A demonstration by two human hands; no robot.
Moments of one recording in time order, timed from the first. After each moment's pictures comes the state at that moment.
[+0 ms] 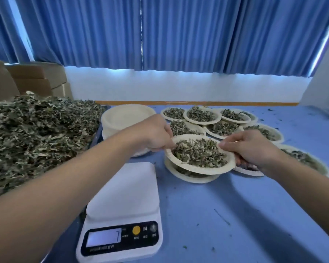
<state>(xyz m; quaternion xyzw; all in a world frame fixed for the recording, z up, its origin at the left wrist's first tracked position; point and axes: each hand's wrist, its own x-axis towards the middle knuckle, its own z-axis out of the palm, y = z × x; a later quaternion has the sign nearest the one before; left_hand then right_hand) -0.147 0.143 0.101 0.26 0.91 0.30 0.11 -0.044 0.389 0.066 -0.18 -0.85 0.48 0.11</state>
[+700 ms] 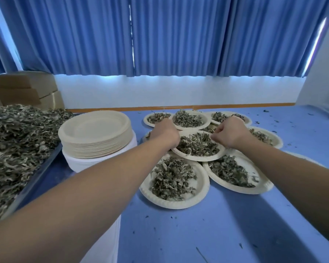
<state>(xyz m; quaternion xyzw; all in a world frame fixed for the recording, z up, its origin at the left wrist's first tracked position) -0.233 0.288 0.048 0.15 0.95 0.26 -0.01 -0.168 0.482 0.045 -0.20 -0.95 0.20 0.14</state>
